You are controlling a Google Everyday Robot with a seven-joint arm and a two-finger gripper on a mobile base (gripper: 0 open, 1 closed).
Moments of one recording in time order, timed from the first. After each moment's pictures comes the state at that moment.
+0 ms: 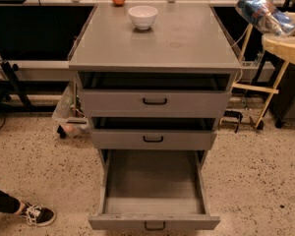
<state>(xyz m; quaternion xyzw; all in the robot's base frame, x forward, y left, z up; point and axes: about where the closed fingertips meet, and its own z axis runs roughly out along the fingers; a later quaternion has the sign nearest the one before) 0.574 -0.288 1.009 -0.43 0.62 0.10 0.65</state>
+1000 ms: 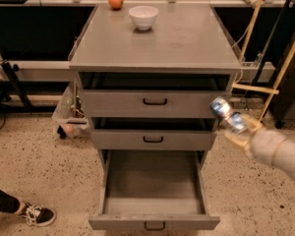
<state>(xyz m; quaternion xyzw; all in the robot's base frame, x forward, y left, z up) 0.570 -0.292 0.705 -0.40 0.70 0.06 0.59</state>
